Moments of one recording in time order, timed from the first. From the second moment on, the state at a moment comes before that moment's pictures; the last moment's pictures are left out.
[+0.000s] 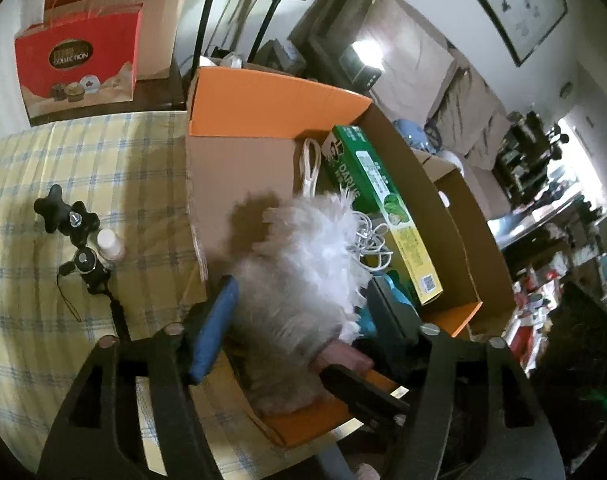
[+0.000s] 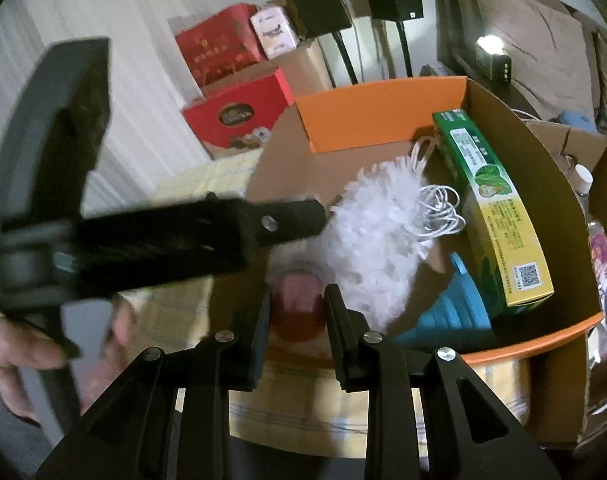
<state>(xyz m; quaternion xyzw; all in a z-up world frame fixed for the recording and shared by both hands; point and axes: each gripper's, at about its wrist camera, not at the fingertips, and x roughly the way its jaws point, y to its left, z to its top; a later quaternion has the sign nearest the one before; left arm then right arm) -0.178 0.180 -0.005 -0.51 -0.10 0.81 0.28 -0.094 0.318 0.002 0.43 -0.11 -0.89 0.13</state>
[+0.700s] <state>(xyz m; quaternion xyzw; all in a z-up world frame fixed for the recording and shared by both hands) -0.167 0.107 0.013 -0.48 -0.10 0.84 0.24 -0.099 0.334 0.015 0.41 -0.13 -0.90 0.11</state>
